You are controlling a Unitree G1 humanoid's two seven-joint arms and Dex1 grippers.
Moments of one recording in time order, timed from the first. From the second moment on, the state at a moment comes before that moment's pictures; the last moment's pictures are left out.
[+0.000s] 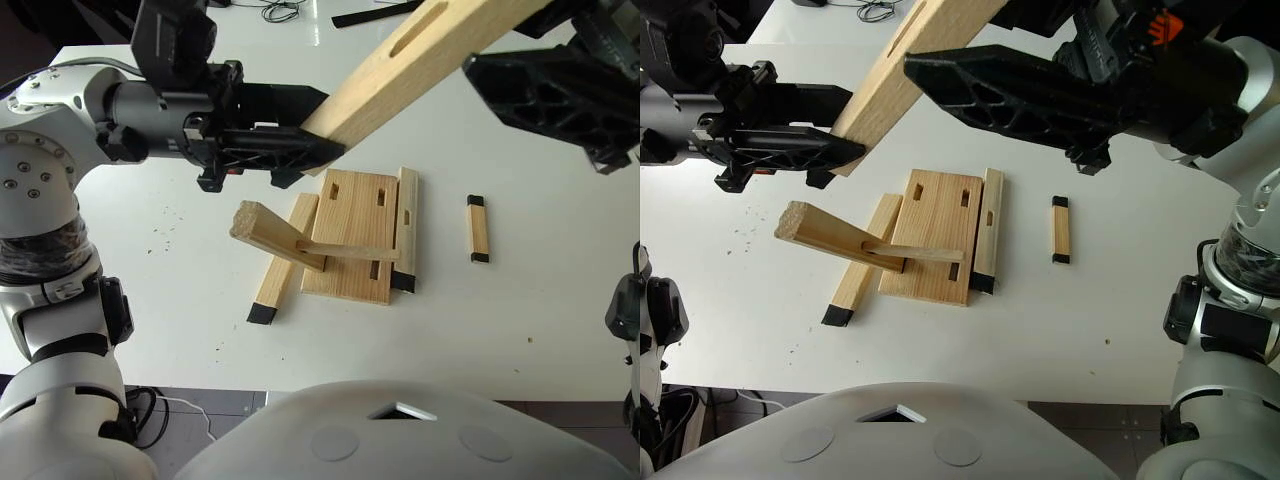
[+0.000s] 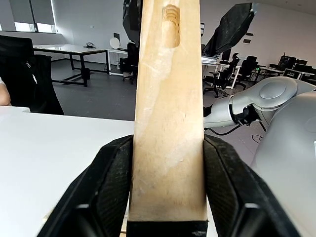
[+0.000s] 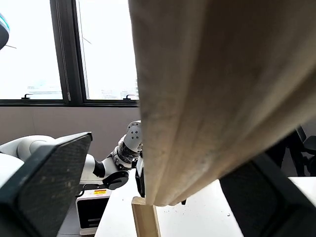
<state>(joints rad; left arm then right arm) -0.67 0.74 0.17 -0.33 -1.15 1.07 -1.10 -0.69 -0.75 -0.22 -0.45 1.57 0.89 0.62</state>
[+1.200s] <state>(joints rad) -0.65 0.81 0.11 -0.33 -1.08 1.02 -1.11 -0.63 -0.79 -0.21 -0.51 1.32 0.83 0.69</state>
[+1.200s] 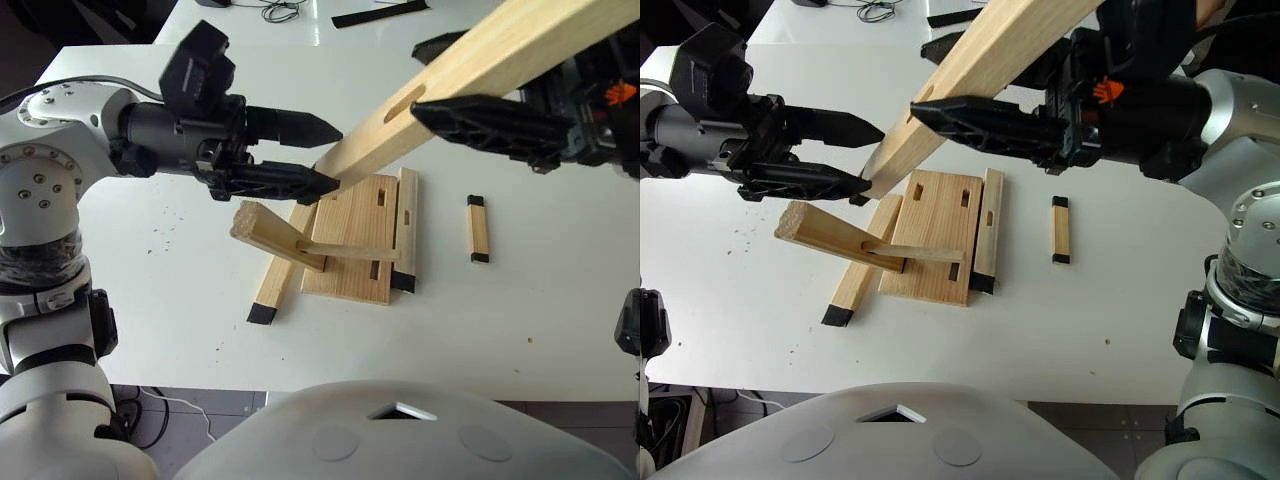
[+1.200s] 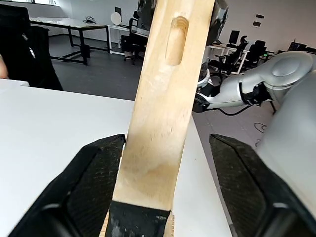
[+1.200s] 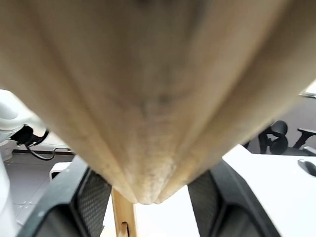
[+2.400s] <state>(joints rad) -0.20 1.01 -0.06 -0.08 -0.43 0.34 -1.42 0.24 -0.83 -0.22 -0.83 0.76 0.55 0.88</state>
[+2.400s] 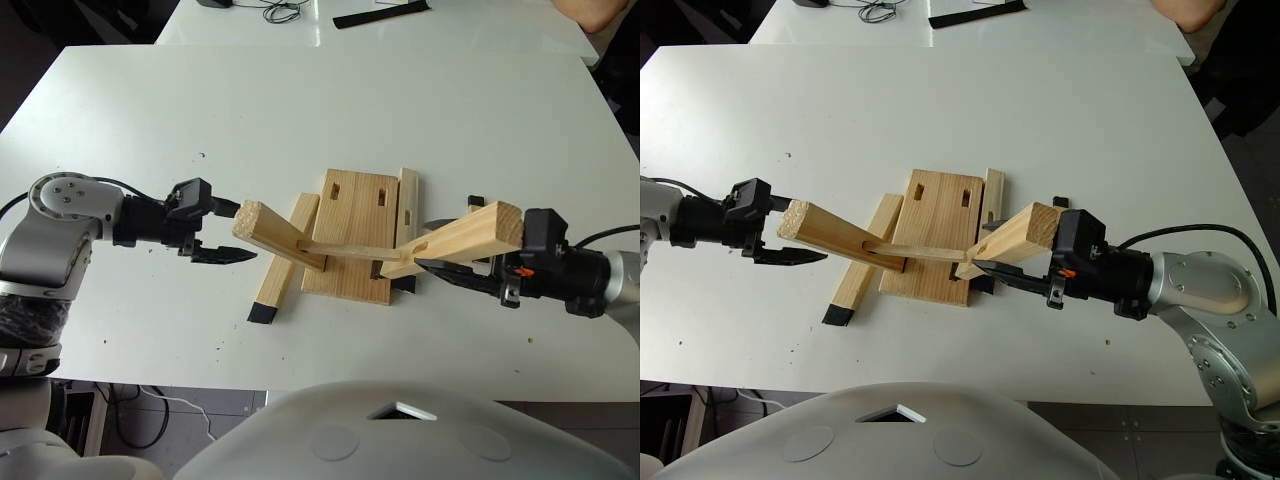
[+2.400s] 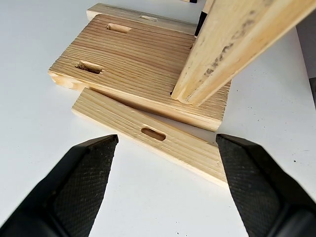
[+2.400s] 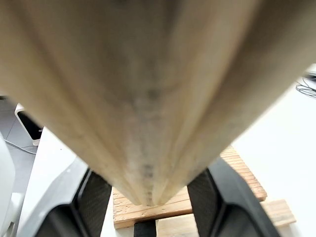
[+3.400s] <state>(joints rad) -0.24 0.97 -0.10 -0.33 -0.52 0.47 -1.45 0.24 -0.87 -0.12 -0.72 0.69 0.39 0.97</state>
